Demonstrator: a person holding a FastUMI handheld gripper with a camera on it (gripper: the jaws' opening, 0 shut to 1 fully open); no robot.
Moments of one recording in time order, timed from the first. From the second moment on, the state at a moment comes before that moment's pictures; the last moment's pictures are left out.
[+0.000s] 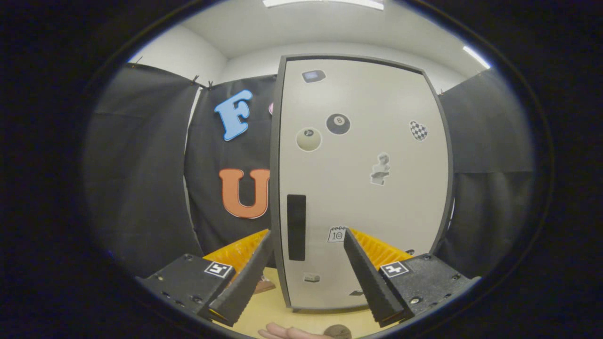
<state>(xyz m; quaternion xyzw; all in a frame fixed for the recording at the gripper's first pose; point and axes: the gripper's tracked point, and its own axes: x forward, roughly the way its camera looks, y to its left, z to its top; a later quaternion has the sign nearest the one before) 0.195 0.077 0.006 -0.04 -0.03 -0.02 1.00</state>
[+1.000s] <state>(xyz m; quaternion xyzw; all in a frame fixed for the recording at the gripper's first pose) 0.287 0.090 -0.011 0.02 0.04 -0.01 1.00</state>
